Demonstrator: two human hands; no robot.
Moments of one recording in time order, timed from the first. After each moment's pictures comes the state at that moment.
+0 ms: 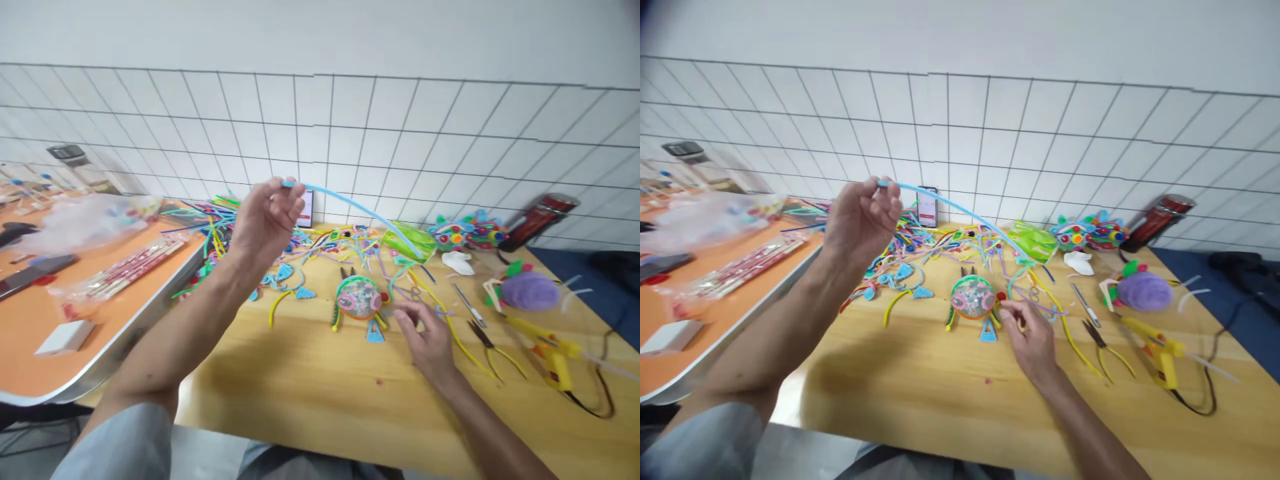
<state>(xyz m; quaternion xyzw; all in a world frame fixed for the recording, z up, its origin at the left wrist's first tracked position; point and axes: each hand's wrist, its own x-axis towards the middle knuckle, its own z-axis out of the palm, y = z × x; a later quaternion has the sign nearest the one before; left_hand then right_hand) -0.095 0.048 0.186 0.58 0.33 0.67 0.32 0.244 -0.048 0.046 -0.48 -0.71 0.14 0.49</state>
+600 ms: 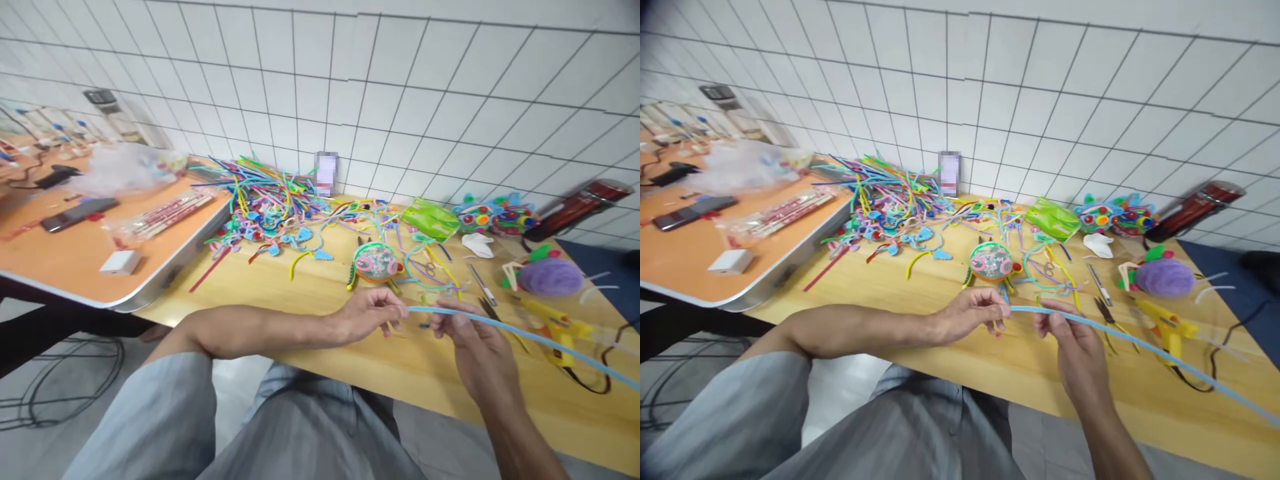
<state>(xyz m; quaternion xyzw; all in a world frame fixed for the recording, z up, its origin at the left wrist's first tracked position) 0.050 -0.103 0.065 0.45 0.34 0.40 0.72 0.271 -0.122 0.069 -0.48 -0.58 0.41 0.52</state>
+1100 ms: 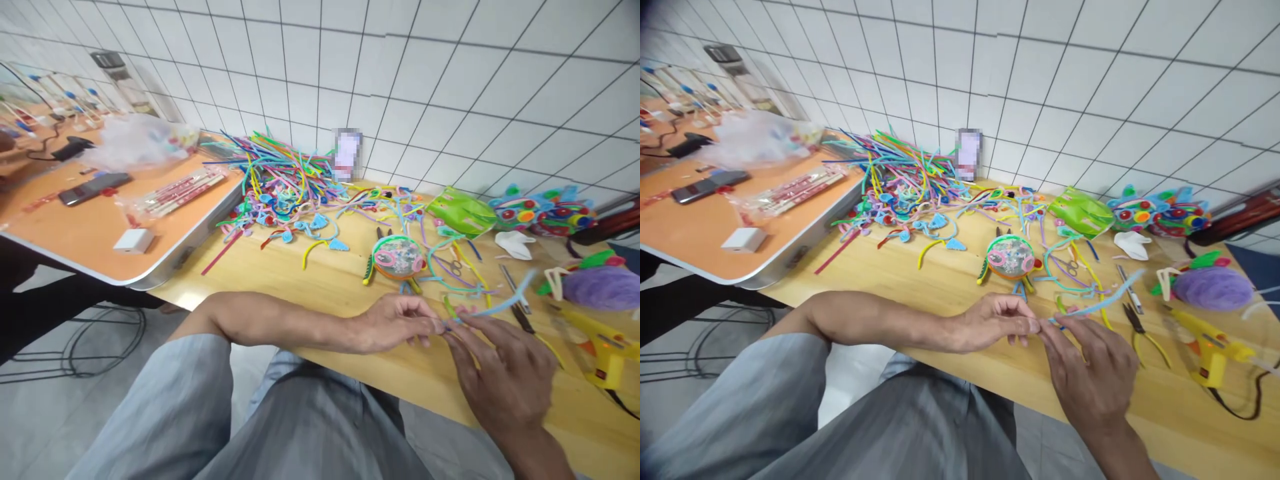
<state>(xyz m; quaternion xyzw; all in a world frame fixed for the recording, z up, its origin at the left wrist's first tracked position) 0.058 -0.106 0.063 0.40 0.32 0.38 0.77 0.269 -0.123 0.069 -0.33 -0.86 -0.26 0.30</state>
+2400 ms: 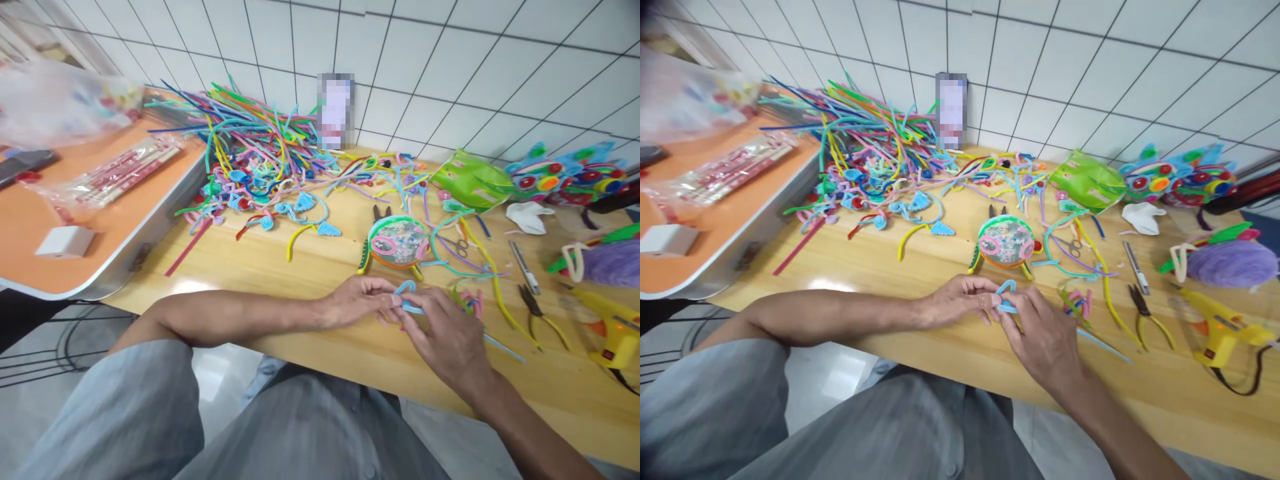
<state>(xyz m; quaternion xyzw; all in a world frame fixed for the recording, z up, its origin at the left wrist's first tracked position) 0.020 -0.086 0.011 0.41 0.30 0.34 0.79 0.226 -0.102 0.043 -0.40 -0.88 -0.03 0.24</state>
